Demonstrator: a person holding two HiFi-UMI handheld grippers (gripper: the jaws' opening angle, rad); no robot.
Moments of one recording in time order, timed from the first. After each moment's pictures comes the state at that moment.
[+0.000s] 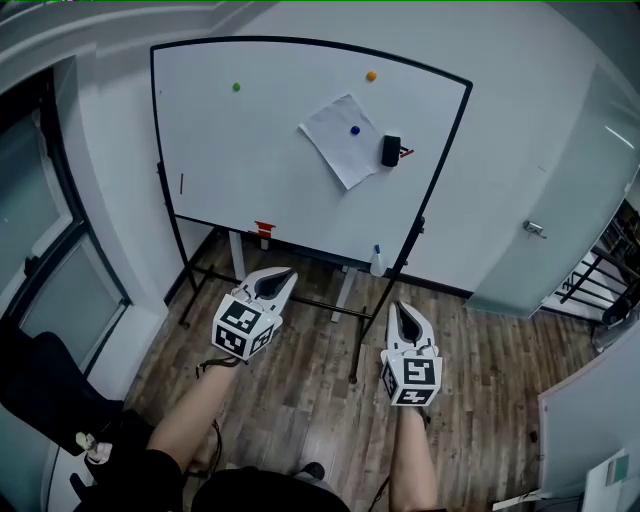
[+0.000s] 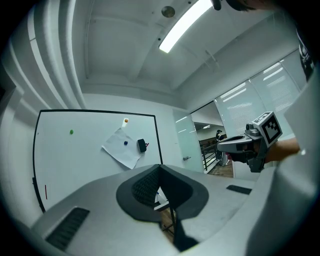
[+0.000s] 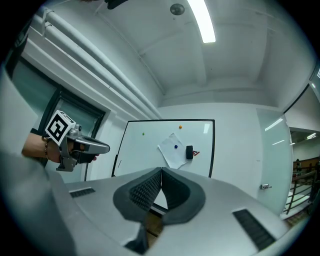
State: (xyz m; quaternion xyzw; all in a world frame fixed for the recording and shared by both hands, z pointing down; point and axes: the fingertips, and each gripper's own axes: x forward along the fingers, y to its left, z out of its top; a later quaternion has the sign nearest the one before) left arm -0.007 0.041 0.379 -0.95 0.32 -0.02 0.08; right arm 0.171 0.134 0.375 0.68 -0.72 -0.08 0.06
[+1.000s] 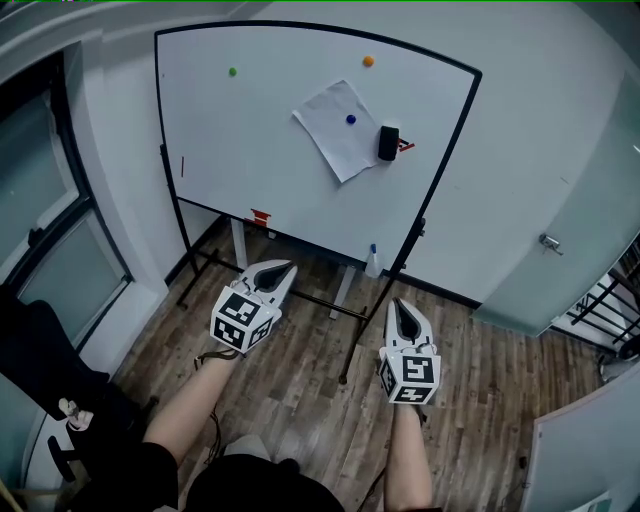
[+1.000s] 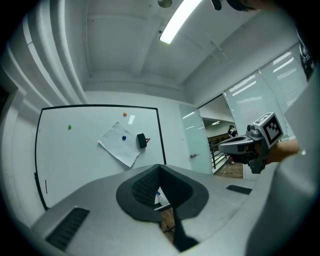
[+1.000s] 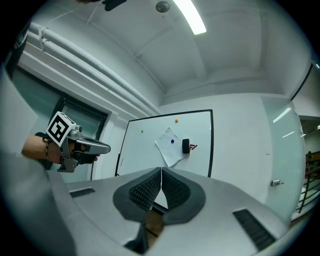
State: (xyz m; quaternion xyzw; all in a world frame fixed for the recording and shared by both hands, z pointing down) left arm 0.084 0.017 0.398 -0.93 0.37 -0.03 0.07; right arm 0.273 0.093 0.401 0.64 -0.76 -0.07 0.05
